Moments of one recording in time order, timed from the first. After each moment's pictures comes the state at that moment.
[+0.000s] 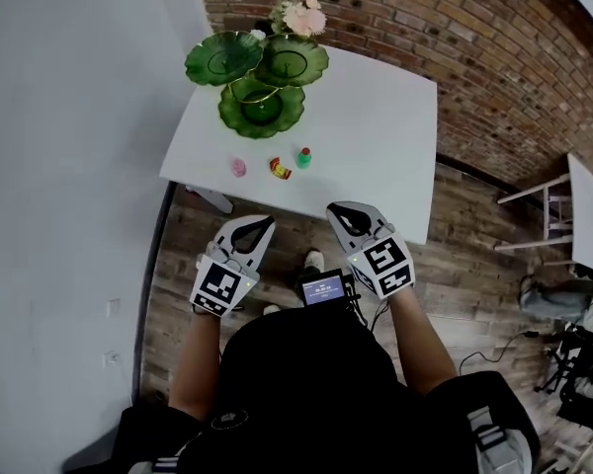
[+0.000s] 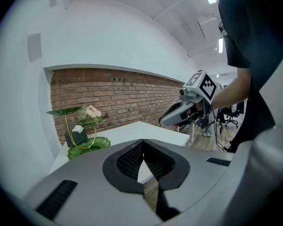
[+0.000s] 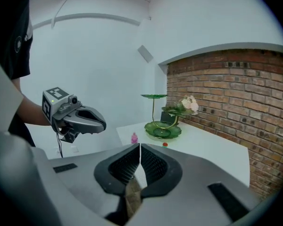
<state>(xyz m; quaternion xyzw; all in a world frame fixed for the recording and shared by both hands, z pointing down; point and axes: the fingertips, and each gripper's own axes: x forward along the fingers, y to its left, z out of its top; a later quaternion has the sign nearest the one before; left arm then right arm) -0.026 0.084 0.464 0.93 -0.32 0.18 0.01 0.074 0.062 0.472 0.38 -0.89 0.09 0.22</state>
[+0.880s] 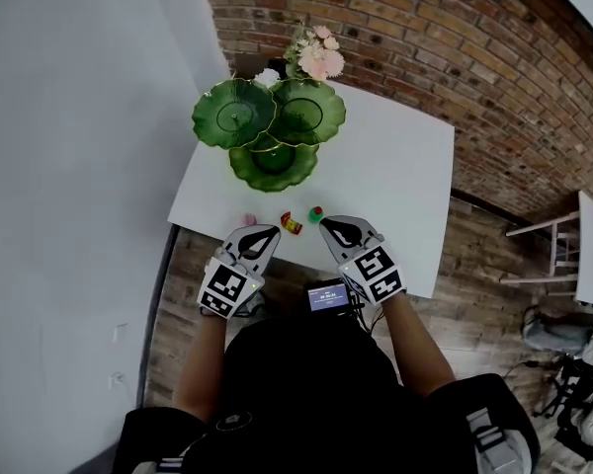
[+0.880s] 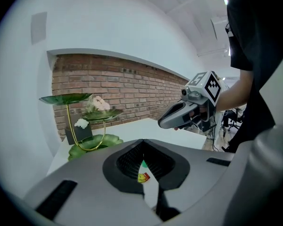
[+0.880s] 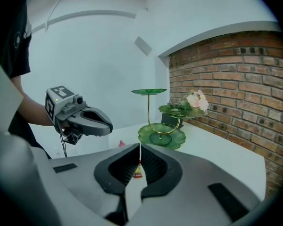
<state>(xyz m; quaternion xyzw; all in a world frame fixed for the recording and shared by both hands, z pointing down) -0.035 -0.035 0.483 0.92 -0.33 0.19 0.06 0.045 -0.052 0.490 0.34 -0.90 0.11 0.24</state>
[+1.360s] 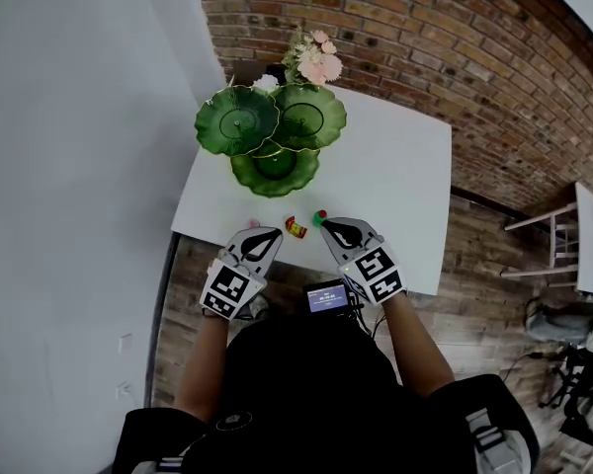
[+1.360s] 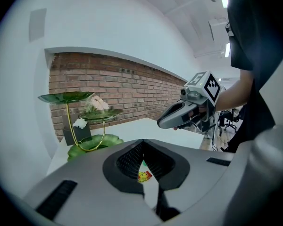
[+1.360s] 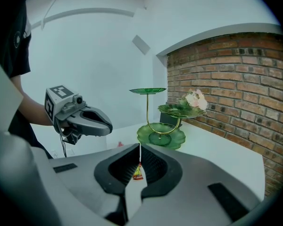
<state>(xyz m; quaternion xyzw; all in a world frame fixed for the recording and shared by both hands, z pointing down) -0.044 -0.041 0.483 0.93 -0.30 0.19 0.05 0.035 -0.057 0.489 0.36 -0.89 0.11 0.24</state>
